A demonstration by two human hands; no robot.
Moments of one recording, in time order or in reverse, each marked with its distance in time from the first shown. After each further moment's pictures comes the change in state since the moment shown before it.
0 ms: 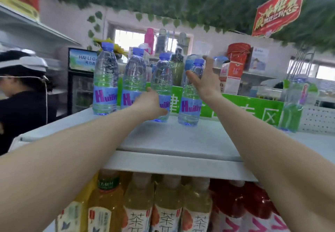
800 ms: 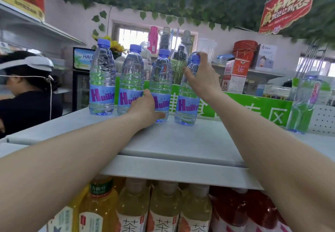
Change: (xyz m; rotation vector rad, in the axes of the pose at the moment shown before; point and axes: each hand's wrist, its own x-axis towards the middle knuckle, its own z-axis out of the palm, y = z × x) left_hand 0.008 -0.013 0.024 -0.009 0.054 -0.035; right_hand 0.013 0.006 0.012 -0.136 -0.034 -0.131
